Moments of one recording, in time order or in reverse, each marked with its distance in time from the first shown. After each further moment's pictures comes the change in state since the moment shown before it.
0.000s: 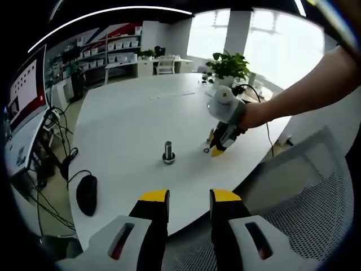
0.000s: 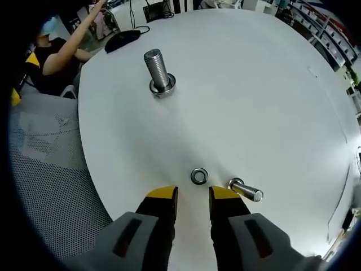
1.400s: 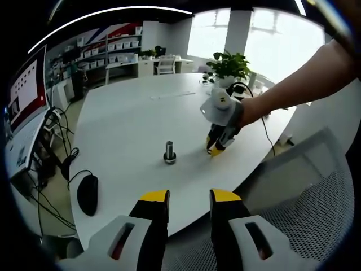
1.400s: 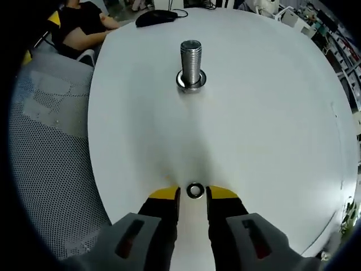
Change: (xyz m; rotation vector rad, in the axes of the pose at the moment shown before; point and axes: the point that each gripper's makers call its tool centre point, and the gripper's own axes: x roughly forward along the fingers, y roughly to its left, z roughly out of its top) left arm 0.000 0.002 -0.001 -0.006 0.000 0.005; right arm 0.005 0.004 0.004 -0.290 0.080 0.039
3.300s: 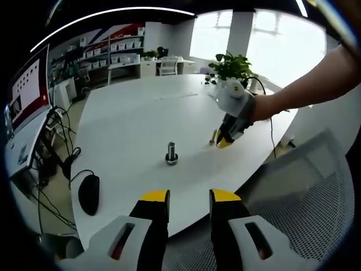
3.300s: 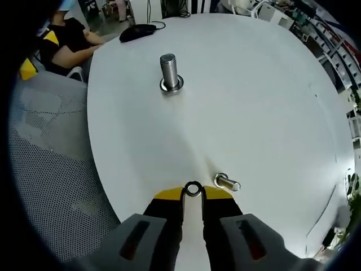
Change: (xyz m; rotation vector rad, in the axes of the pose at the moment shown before) left arm 0.000 0.004 0.001 -0.009 -0.011 0.012; right arm -0.036 -0.010 -0.015 0.153 -0.053 -0.067
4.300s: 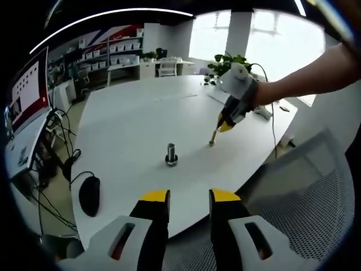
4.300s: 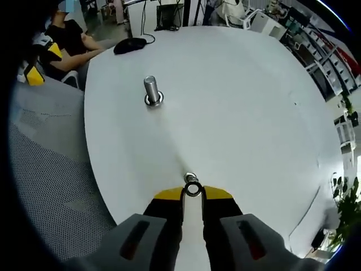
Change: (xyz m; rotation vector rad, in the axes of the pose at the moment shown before) left arm -0.001 0.000 0.001 0.006 -0.005 0.001; right arm -0.029 -0.034 0.012 -0.021 -0.051 -0.077
